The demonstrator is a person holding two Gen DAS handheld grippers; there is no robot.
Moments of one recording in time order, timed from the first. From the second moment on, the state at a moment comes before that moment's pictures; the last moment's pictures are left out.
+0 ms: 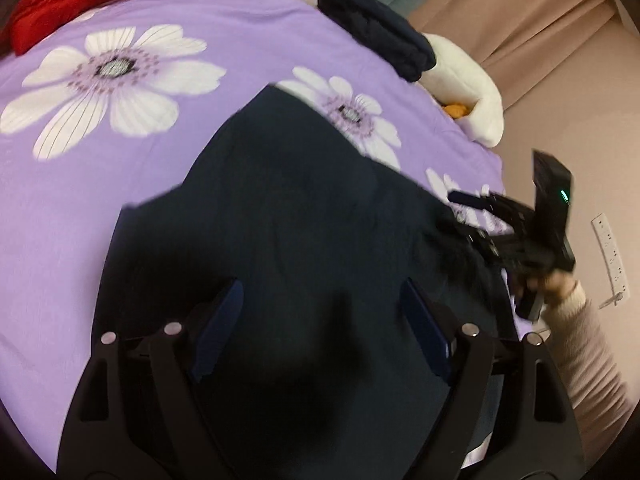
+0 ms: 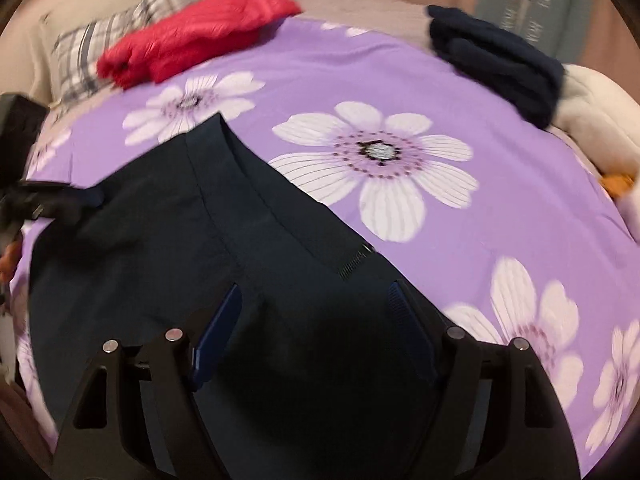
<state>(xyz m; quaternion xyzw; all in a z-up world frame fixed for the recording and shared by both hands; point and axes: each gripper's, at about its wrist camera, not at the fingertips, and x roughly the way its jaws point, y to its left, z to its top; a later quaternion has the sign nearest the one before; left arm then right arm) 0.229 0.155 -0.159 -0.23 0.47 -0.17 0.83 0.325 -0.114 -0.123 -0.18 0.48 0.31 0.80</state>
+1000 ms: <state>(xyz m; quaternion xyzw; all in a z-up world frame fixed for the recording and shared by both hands) 0.332 0.037 -0.177 -0.06 0.51 -0.18 0.84 0.307 -0.154 -0.145 -0.16 0.47 0.21 0.84</state>
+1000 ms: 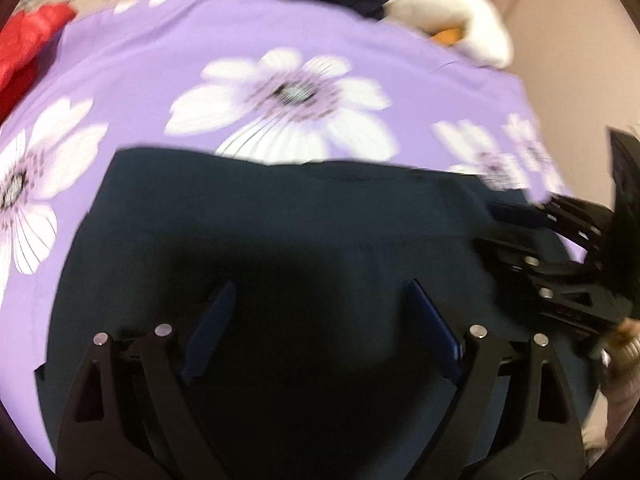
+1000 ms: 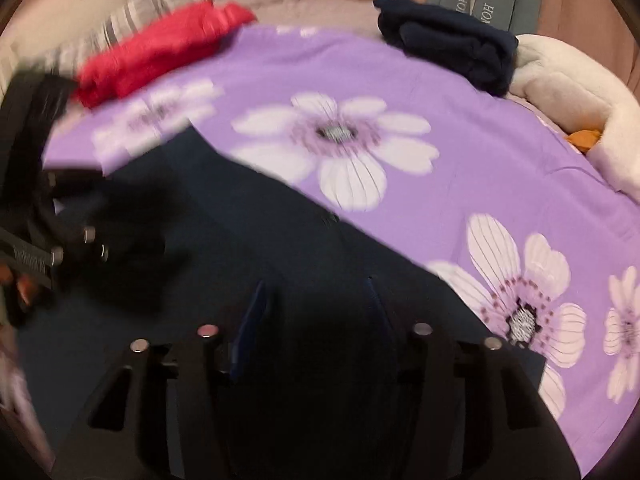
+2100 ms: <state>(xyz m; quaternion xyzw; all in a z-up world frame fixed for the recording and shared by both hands) 0.120 0.122 -0.173 -0.05 0.45 -0.10 0.89 0.090 -0.218 -0.131 -0.05 0.47 0.13 0.87</state>
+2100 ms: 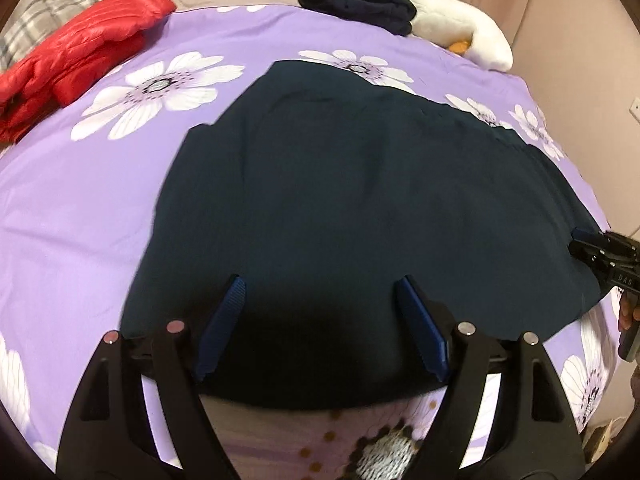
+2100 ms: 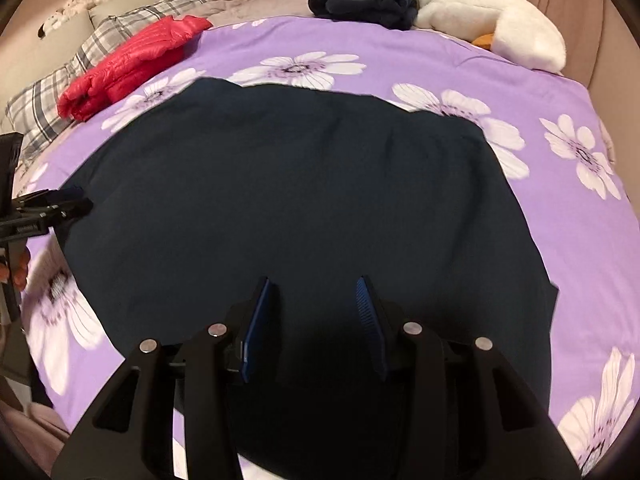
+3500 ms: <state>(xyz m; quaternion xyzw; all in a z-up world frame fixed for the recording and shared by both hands) 0.098 0.033 -0.175 0.03 0.43 -0.09 0.90 0.076 -0.177 -0.143 -0.01 0.44 0.08 0.90</state>
